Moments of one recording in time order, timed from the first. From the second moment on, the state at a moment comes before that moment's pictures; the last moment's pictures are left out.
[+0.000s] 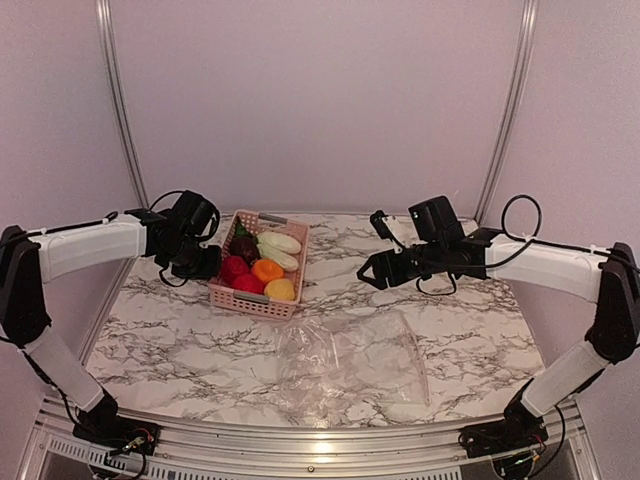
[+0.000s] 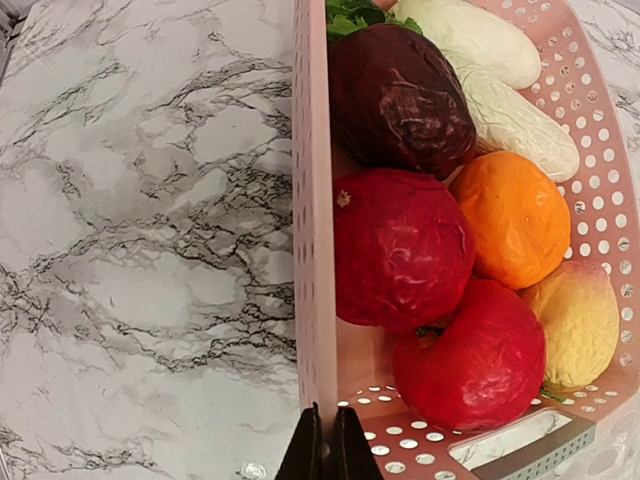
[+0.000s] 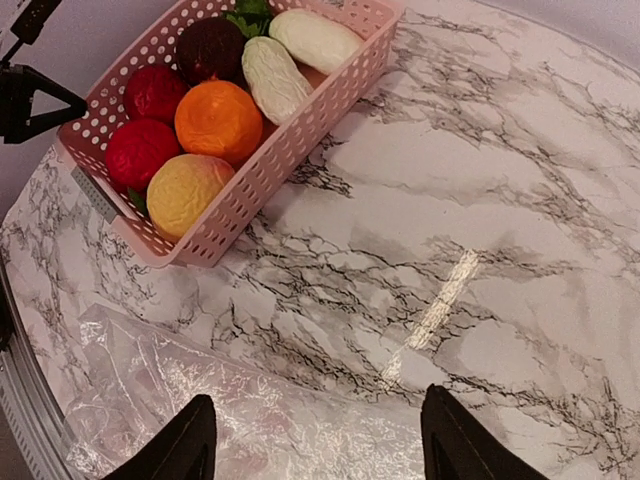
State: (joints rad) left arm -0.52 1.64 1.23 -0.63 -0.17 -0.38; right arm 0.62 1.49 1.08 -0.29 -0.24 0.18
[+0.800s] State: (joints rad) left arm -0.54 1.37 0.79 -0.40 -0.12 -0.50; right arm 0.58 1.33 0.80 -0.36 -0.23 0.30
